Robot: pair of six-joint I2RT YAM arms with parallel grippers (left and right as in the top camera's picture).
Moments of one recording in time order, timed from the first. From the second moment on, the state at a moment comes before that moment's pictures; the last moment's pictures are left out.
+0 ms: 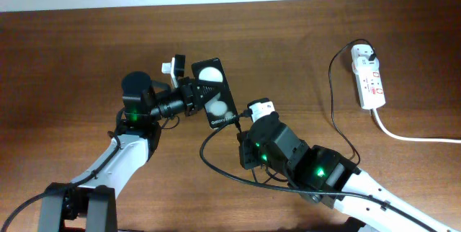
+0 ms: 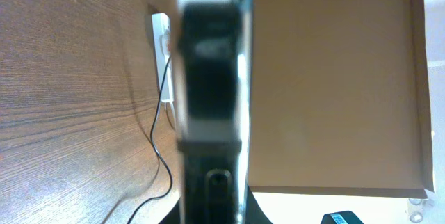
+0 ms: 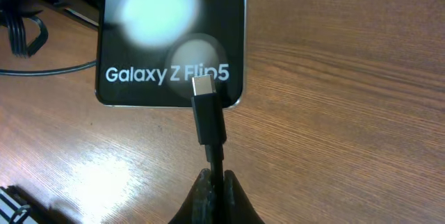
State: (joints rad) left arm -0.15 1.55 0.72 0.61 1.05 -1.17; right arm 0.85 1.17 0.93 -0.54 0.07 0.61
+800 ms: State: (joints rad) left arm -0.15 1.55 0.72 0.58 1.03 -1.13; right arm 0.85 1.23 0.93 -0.54 -0.11 0.61
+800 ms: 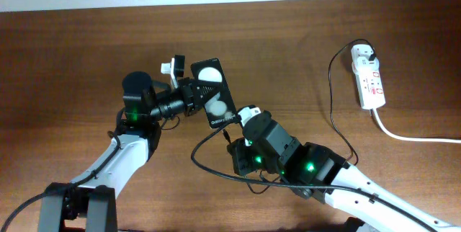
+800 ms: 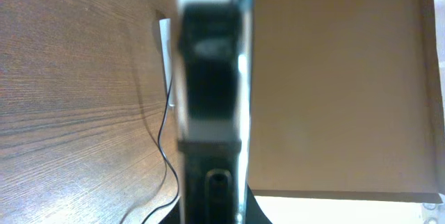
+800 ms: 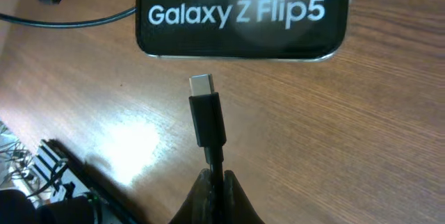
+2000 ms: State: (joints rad) left arm -0.12 1.55 0.75 0.60 1.16 -1.11; right arm 0.88 1.23 0.91 -0.41 -0.08 0.67
